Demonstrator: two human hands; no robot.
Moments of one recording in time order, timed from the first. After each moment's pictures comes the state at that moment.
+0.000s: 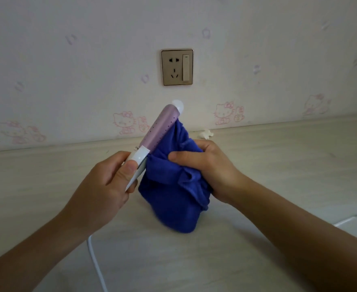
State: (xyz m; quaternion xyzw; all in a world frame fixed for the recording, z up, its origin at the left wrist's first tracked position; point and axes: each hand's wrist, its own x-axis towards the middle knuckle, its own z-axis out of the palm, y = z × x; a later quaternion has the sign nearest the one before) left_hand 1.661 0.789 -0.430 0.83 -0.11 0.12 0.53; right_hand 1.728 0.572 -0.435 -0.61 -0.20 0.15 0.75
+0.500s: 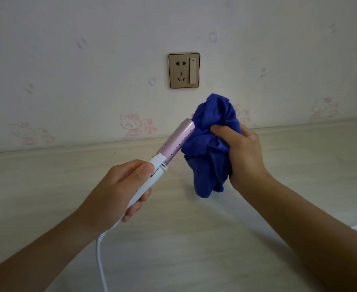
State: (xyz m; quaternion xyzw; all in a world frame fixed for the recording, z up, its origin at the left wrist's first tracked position) left_hand 1.669 0.788 -0.437 0.78 -0.10 0.01 0.62; right_hand 1.742 0.547 -0.425 -0.58 -0.04 -0.08 0.81
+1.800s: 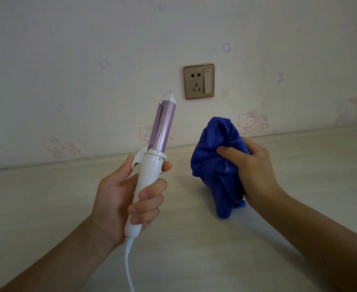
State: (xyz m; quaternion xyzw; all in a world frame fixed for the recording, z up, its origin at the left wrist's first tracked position) left_hand 1.680 0.817 -0.437 0.29 -0.16 -0.31 0.89; right_hand 1.744 0.562 -0.440 -0.63 -0.09 -0.09 0.77
